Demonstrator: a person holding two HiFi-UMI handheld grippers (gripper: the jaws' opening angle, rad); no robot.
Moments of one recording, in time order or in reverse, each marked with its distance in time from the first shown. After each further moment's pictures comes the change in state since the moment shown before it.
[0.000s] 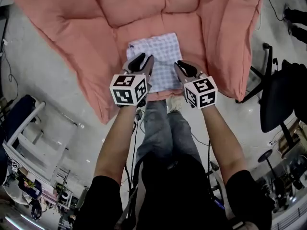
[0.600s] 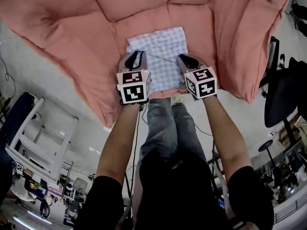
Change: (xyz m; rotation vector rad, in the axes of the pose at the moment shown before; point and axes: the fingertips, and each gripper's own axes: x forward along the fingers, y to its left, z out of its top) left arm 0.013 0.076 -0.046 0.107 0.181 0.269; right arm 0.060 -0.021 -0.050 0.041 0.175 -0.046
